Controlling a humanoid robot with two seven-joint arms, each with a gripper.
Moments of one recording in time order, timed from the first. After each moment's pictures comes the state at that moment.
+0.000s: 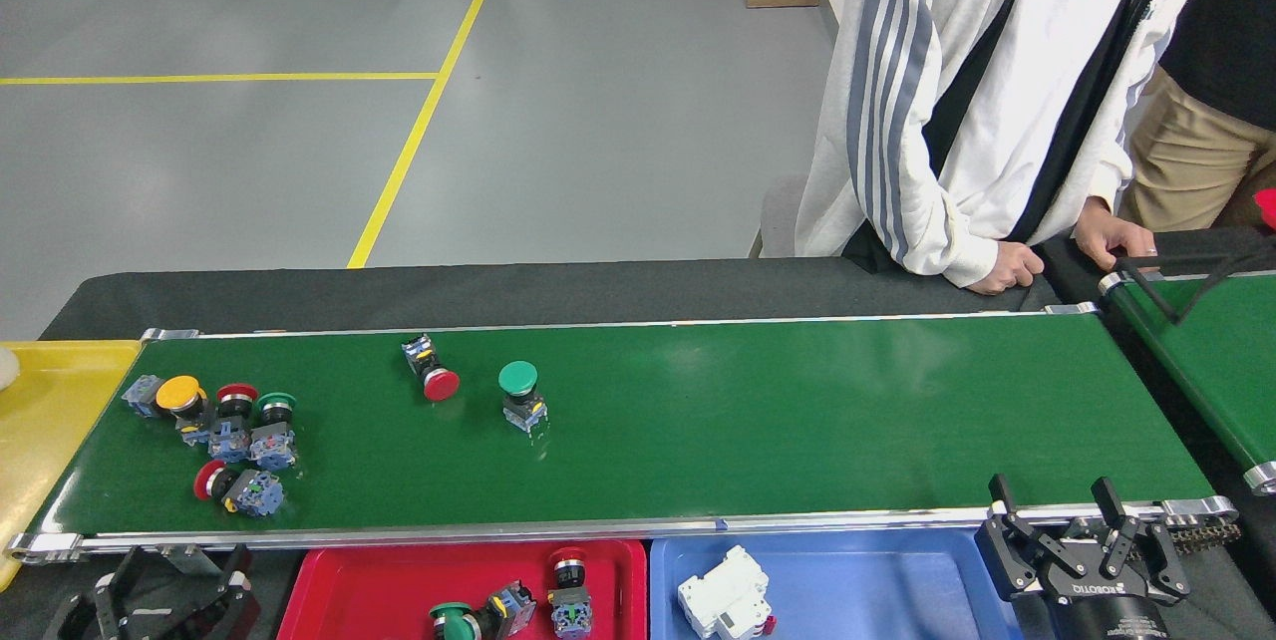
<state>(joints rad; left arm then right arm) 0.08 0.15 0.46 -1.47 -1.44 -0.47 -0.08 0.19 -0.19 -0.09 -1.68 1.20 -0.01 -0.07</state>
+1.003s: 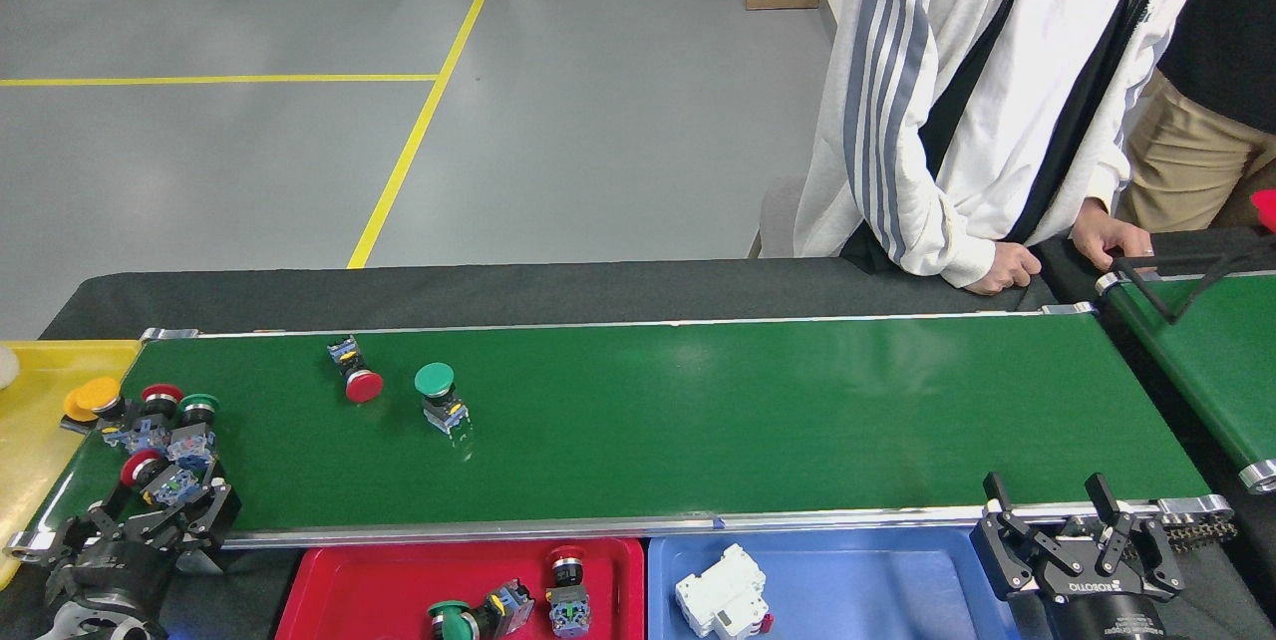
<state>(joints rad) -0.16 0.23 0.41 -1.08 -1.50 -0.30 0.02 0.19 -0.19 -0.09 -1.68 1.20 -0.03 -0.07</state>
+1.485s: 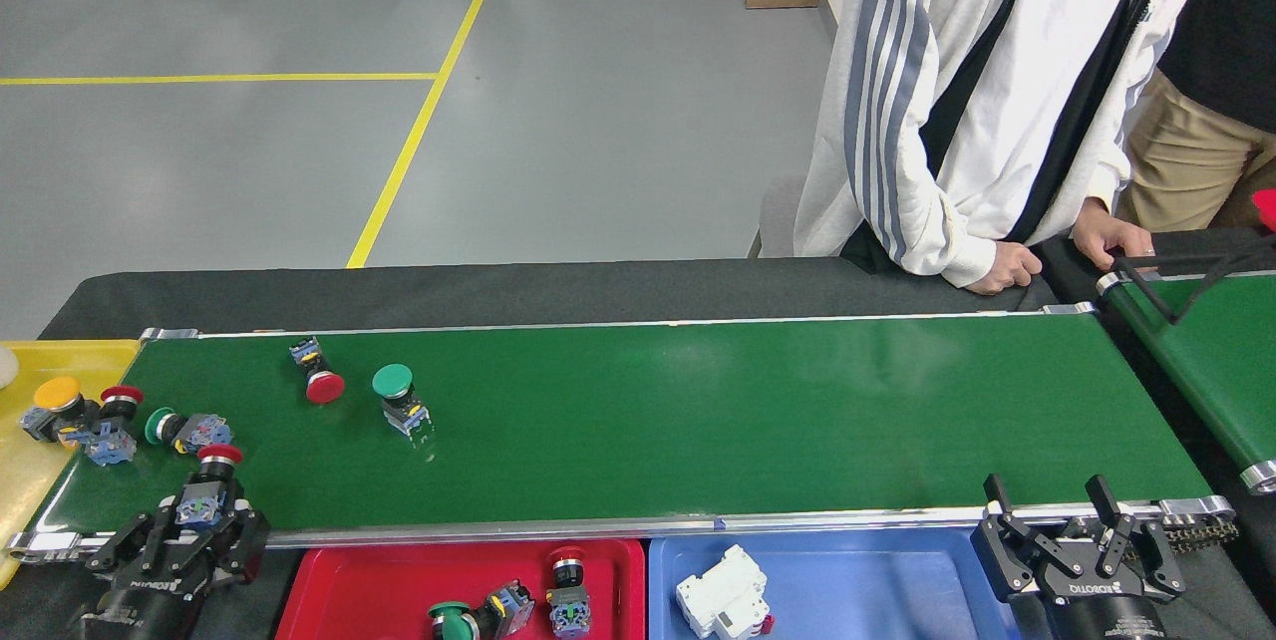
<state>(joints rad) 0.22 0.19 0.31 -1.56 -1.44 -0.62 0.11 0.19 -0.19 -0.09 -1.68 1.20 -0.03 -0.07</state>
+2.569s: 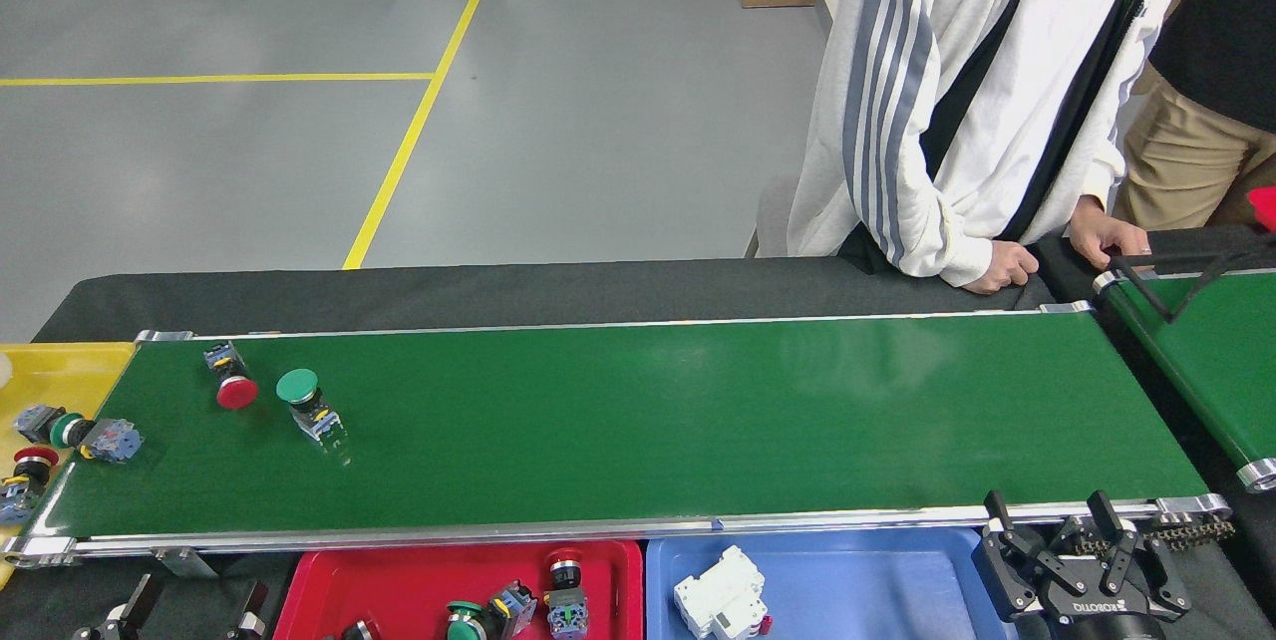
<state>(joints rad) 0.22 0.05 0.52 -1.62 -1.45 -0.58 0.09 0.25 -0.19 -0.10 -1.74 1.20 -0.03 -0.03</state>
